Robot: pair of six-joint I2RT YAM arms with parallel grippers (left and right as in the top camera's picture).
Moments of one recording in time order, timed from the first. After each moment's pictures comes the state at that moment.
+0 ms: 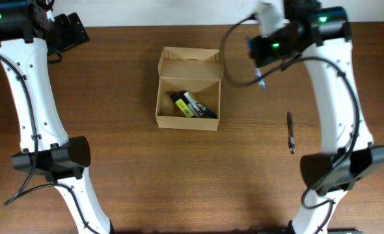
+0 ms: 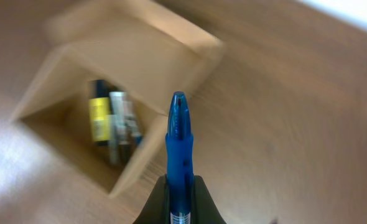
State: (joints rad) left arm 0.14 2.22 2.78 -1.62 -0.05 -0.31; right arm 0.19 2.02 2.32 -1.37 -0.26 -0.28
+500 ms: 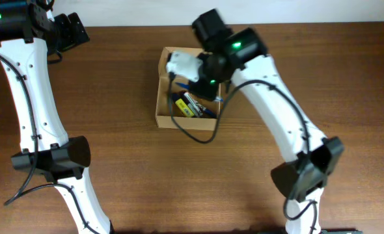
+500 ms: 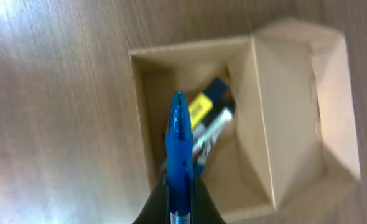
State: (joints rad) left arm 0.14 2.22 2.78 -1.62 -0.05 -0.31; right arm 0.53 2.09 2.23 -1.34 -0.26 -0.80
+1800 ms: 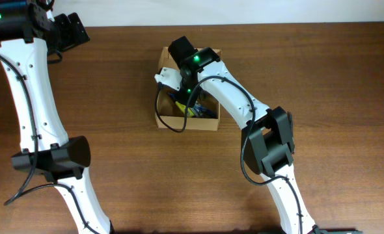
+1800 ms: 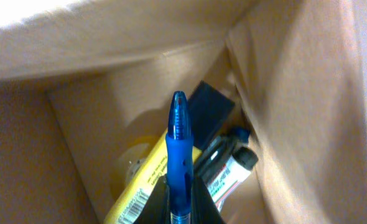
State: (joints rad) left arm 0.14 2.22 2.78 -1.62 -0.05 -0.31; right arm 0.55 2.43 2.22 -1.12 -0.15 -0.63
